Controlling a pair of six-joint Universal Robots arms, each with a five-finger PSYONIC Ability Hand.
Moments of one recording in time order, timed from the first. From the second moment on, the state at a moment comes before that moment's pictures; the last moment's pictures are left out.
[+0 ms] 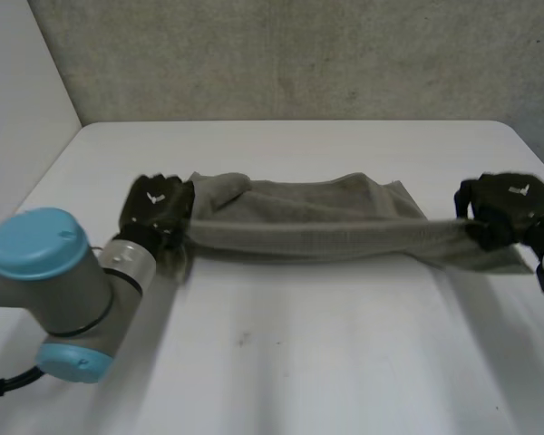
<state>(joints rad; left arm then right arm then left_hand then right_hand) 4.30 -1.99 -1.73 3.68 -1.54 3.40 1.54 -1.44 1.78 -0.07 1.10 2.84 1.16 1.21 1.21 1.21 1.00 1.32 1.34 1.33 1.33 1.17</state>
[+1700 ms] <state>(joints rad) 4.45 -2.01 -1.89 3.51 -1.37 3.55 1.76 -1.25 1.81 -0.08 1.30 2.50 1.06 1.06 1.07 1.07 0.89 1.32 1.34 1.33 1.33 1.18</state>
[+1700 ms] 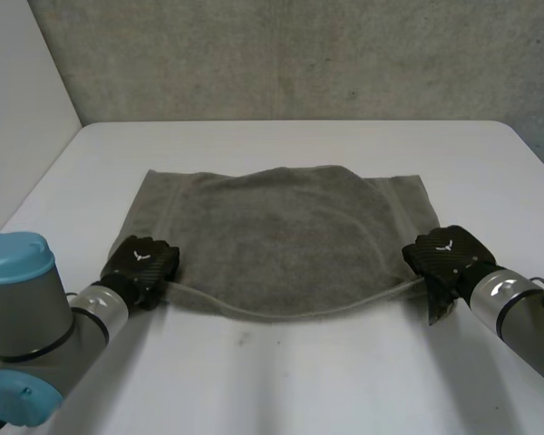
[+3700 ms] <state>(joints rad) 4.63 -1.41 -2.17 3.31 -1.25 3.65 1.50 -1.51 1.70 0.62 1.12 1.93 1.18 1.22 1.22 1.22 1.02 1.32 1.34 1.33 1.33 1.18</state>
